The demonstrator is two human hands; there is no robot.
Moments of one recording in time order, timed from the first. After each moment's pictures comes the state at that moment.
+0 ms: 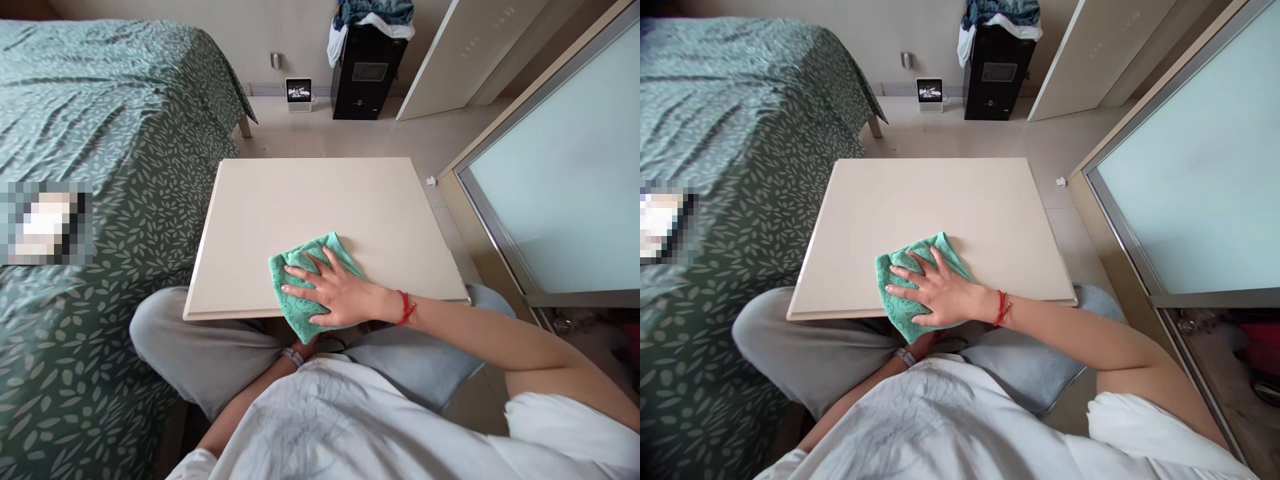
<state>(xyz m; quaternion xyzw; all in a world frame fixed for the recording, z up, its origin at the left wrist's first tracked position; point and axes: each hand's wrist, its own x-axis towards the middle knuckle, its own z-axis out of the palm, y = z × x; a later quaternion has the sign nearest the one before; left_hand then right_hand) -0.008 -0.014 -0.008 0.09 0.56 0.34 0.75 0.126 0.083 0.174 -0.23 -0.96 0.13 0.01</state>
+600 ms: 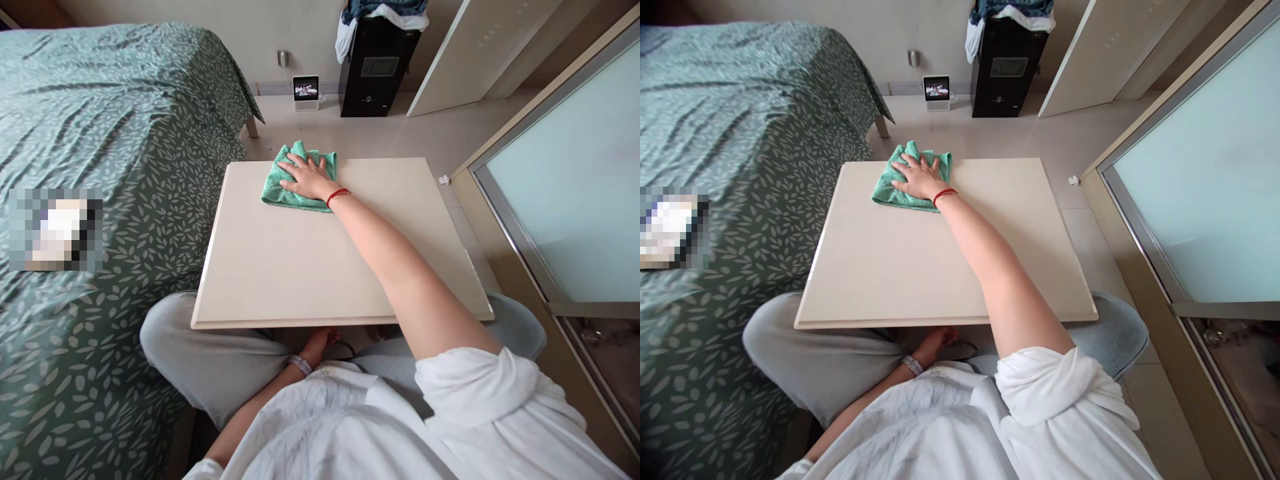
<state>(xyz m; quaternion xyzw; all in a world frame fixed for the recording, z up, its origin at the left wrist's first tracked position) -0.005 -0.007 0.006 0.08 0.60 0.25 0.76 0.034 0.356 0.171 -0.46 -0.87 0.15 0.07</state>
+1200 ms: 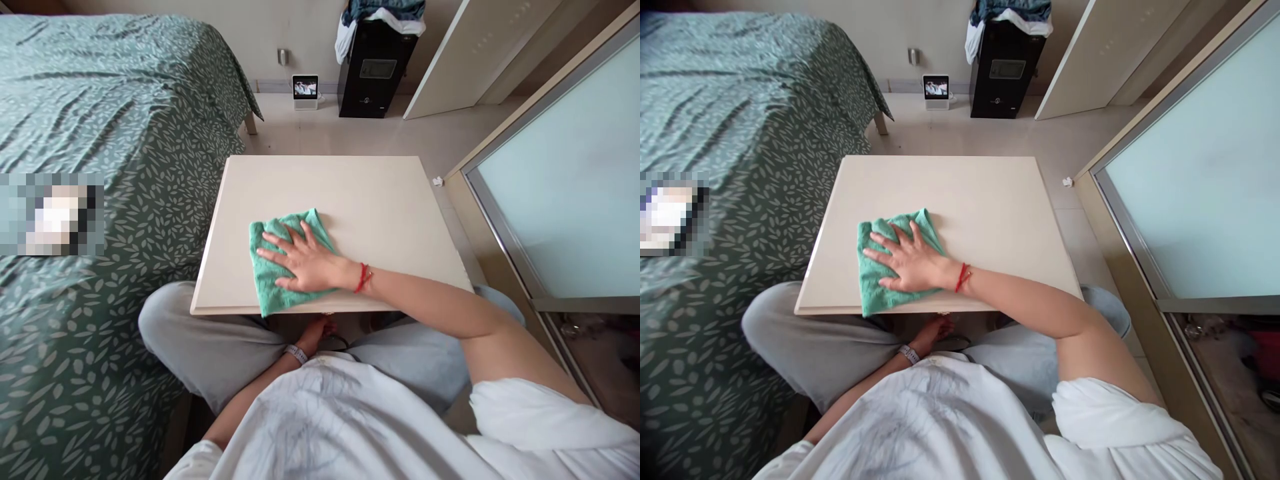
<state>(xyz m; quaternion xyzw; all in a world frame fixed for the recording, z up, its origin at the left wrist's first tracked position) -0.004 -0.007 0.013 0.11 0.58 0.26 0.77 0.051 0.133 0.173 -0.27 -0.95 0.11 0.03</state>
